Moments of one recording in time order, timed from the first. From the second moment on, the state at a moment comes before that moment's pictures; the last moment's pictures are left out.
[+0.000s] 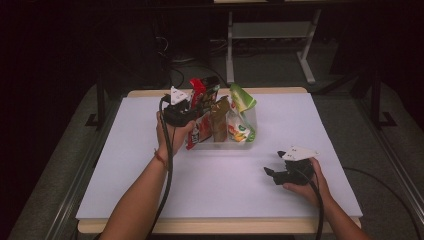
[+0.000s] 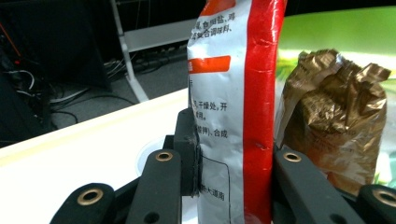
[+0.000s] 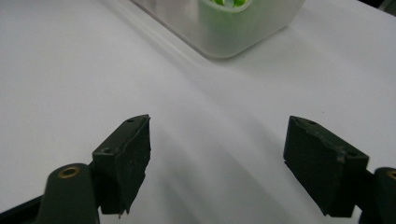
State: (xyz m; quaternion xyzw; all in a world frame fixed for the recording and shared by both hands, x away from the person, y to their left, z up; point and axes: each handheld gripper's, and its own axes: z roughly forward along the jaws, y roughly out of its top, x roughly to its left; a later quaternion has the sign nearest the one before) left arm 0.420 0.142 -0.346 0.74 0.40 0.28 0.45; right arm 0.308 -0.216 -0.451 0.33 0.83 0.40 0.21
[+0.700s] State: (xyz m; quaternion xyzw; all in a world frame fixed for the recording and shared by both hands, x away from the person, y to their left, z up) left arm 0.430 0.136 -0.342 0.65 0.43 0.34 0.53; right arm 0.309 -0.214 -0.453 0.32 0.84 0.40 0.20
